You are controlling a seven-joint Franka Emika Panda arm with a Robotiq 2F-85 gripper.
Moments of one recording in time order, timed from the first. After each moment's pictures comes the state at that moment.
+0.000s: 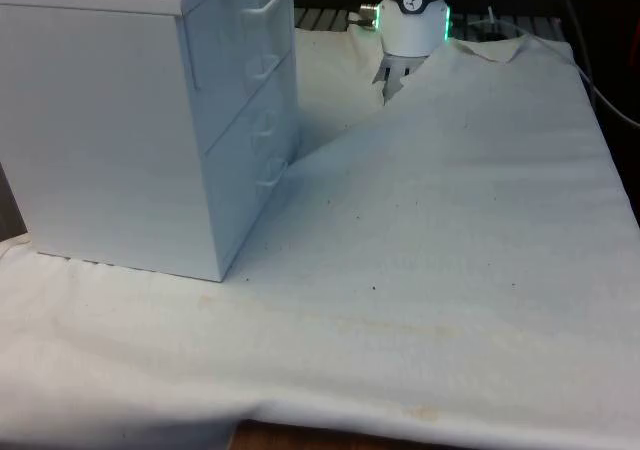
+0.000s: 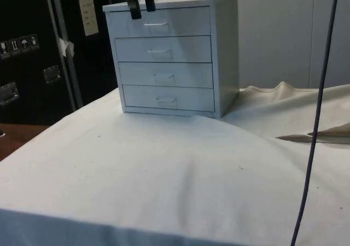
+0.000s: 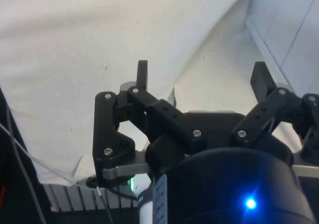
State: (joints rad) arm 0.73 0.06 -0.72 -1.89 -0.05 1.90 0.01
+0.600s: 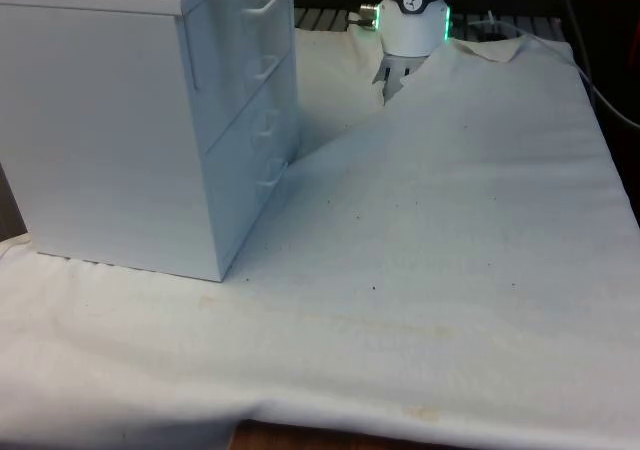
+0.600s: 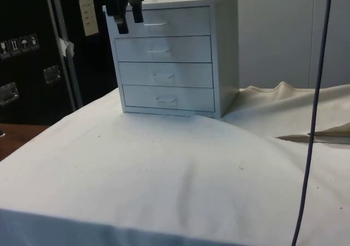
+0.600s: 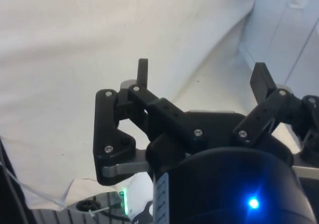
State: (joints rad) arm 0.74 0.16 -0.71 -1.85 -0.05 1.97 0.04
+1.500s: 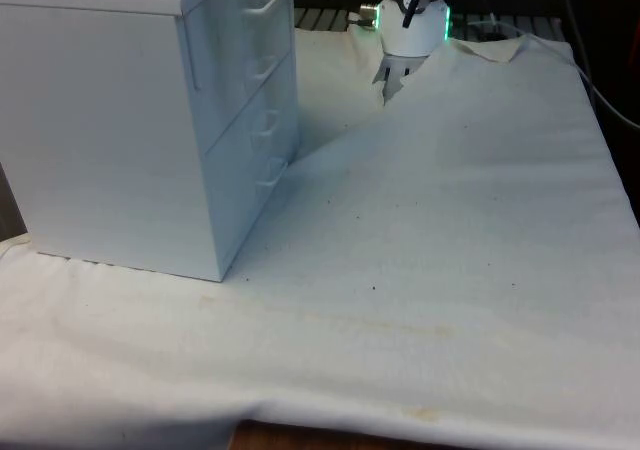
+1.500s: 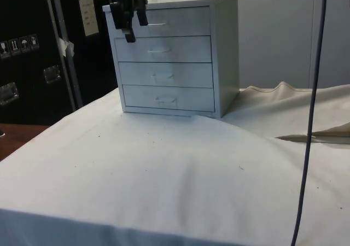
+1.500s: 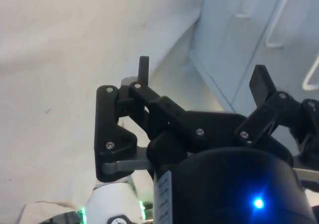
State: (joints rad) arm 0.73 0.22 -0.74 -1.87 -0.18 2.03 0.09
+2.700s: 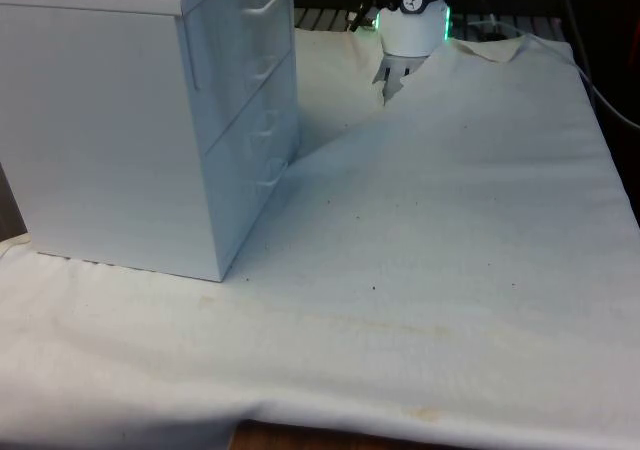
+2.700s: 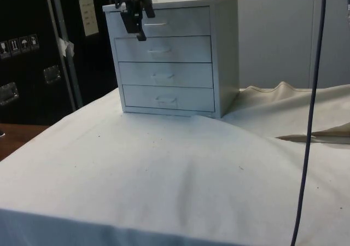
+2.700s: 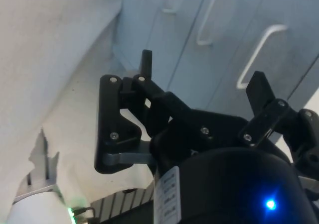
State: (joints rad) arm 0.73 0.24 -0.75 -1.89 -0.45 2.03 0.21
